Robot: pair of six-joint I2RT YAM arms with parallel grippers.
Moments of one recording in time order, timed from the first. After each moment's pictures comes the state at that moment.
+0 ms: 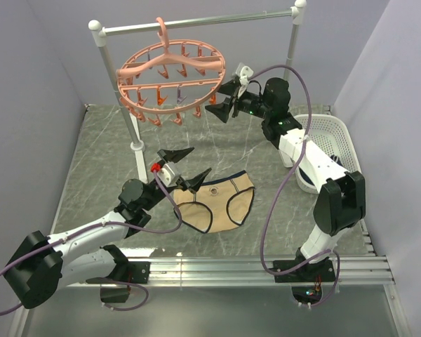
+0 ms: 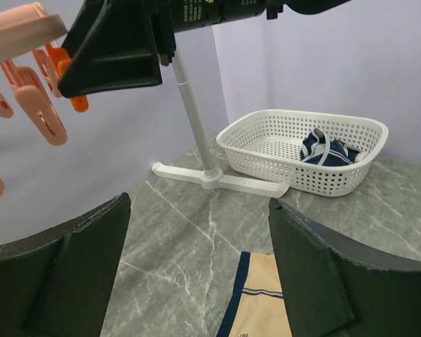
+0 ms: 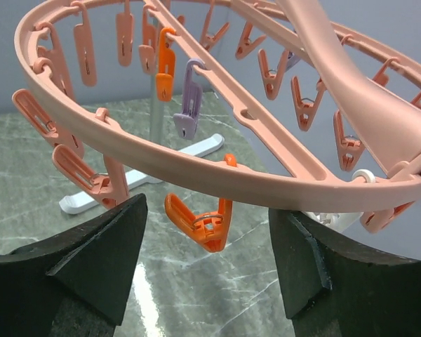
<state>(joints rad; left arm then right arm) -0.74 1.05 0.44 0.97 0.18 0.13 0.38 1.69 1.49 0.28 -0.76 -0.15</state>
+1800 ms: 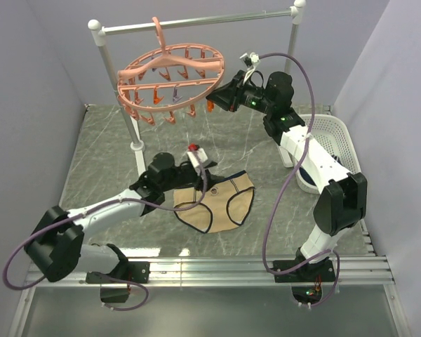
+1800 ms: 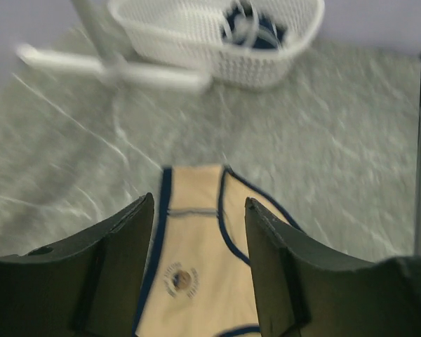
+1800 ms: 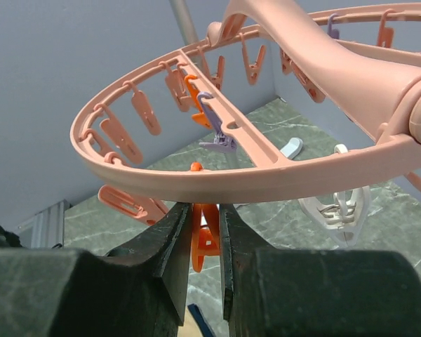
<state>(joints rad) -0.71 1.28 0.70 0.53 0.43 0.07 0.38 1.69 1.57 0.25 -0.75 0.36</state>
